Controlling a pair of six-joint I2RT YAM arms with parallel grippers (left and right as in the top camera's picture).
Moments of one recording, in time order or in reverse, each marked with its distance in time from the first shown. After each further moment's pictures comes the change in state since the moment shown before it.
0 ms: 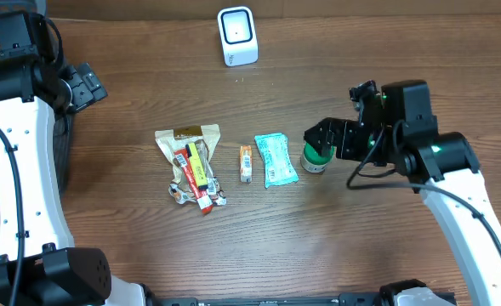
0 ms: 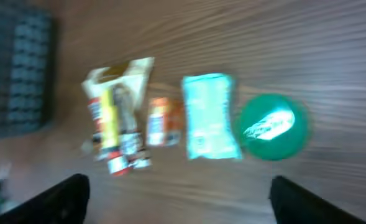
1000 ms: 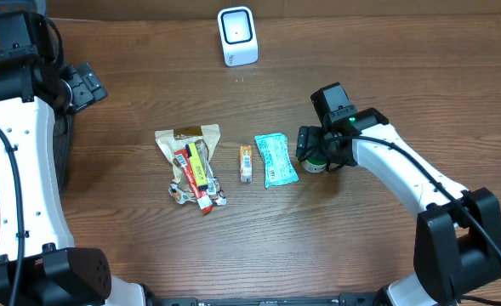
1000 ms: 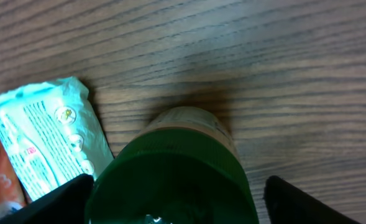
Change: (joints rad) left arm 0.000 0.000 0.000 0.000 0.000 0.000; right arm 0.163 0.418 0.000 0.091 0.453 0.163
